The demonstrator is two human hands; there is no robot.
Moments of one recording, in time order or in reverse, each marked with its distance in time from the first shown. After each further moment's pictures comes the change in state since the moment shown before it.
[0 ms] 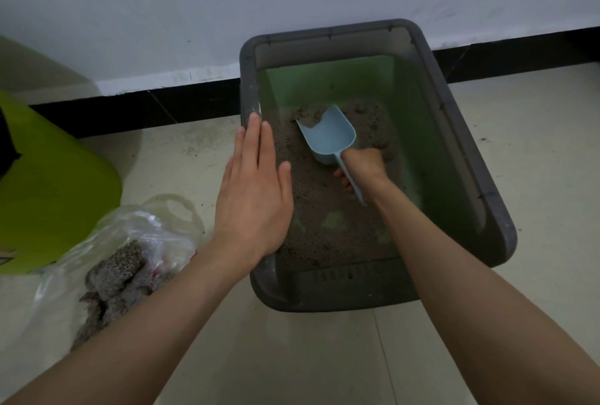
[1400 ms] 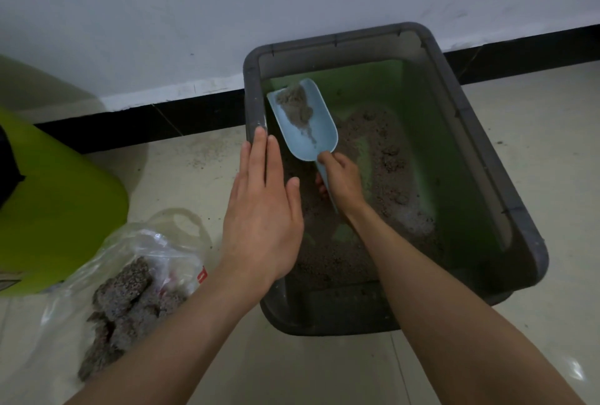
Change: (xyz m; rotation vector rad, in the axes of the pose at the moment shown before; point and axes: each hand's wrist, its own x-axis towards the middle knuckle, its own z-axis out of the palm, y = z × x) left_hand 0.001 0.001 0.002 -0.006 0.013 -0.016; right_hand 0.017 0.011 0.048 0.289 -0.021 -0.260
